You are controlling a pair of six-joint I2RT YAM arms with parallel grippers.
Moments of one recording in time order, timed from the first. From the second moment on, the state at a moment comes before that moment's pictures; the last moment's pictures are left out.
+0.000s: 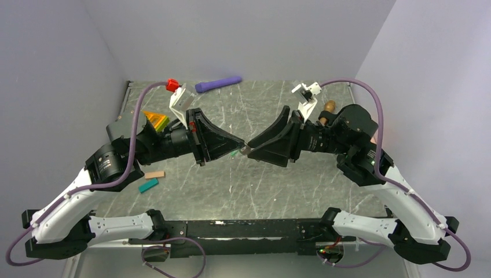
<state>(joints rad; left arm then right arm) -1.06 0.99 1.53 -0.42 0.25 -0.55 0.88 0.97 1.40 -0.27 -0.62 0.66</state>
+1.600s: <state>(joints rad) -1.25 0.88 1.26 -0.06 -0.21 -0.66 0.89 1.00 1.39 -0.18 -0.50 0.68</state>
